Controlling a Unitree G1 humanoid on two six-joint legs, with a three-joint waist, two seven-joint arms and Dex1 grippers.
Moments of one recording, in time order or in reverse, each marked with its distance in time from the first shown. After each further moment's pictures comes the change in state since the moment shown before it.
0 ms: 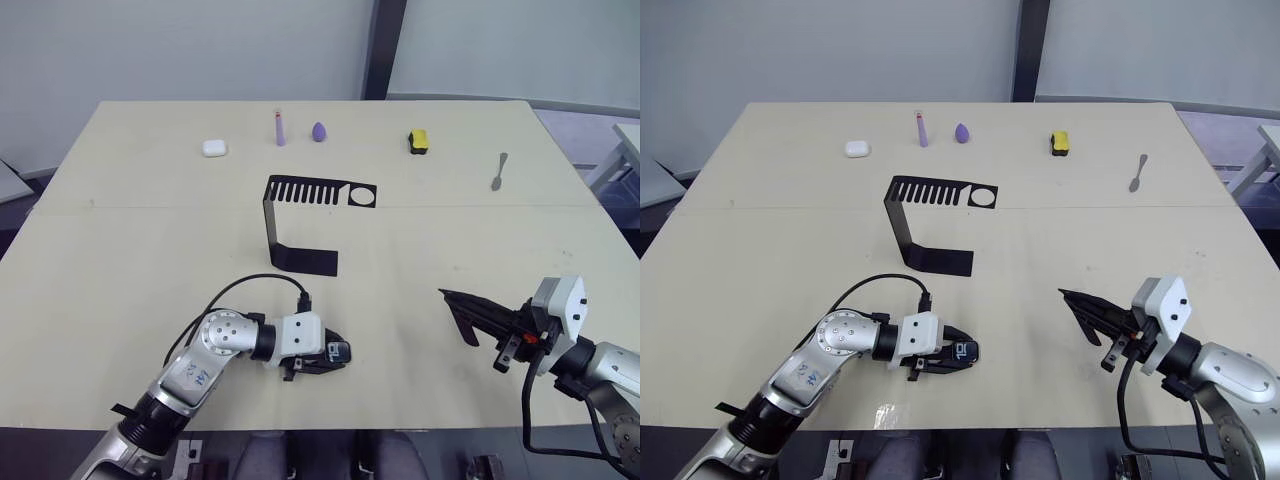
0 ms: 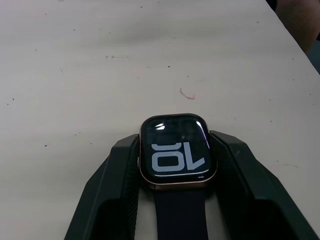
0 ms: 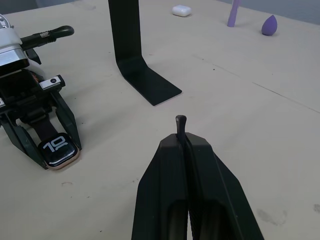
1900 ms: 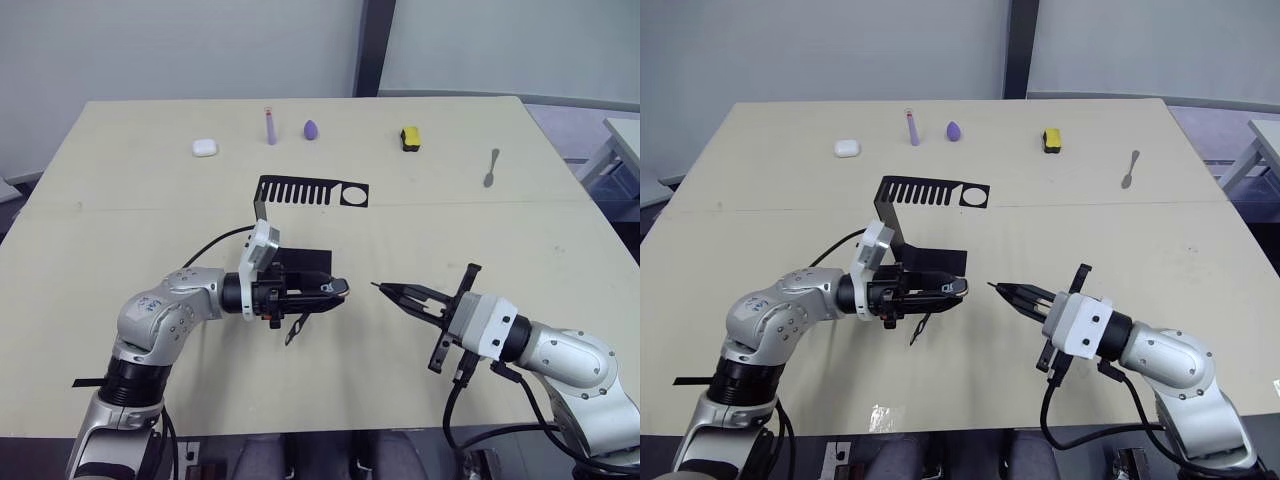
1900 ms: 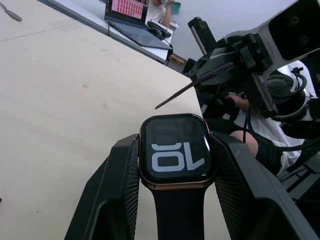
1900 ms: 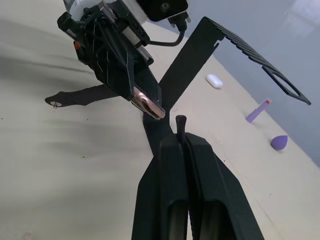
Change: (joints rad) left arm -0.188 -0.036 0.357 -0.027 -0.652 0.622 -0.028; right arm -0.221 0.029 0.334 -0.073 -0.412 -0.335 -0.033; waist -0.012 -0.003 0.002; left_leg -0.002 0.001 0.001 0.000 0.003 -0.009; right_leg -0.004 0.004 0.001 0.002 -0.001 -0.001
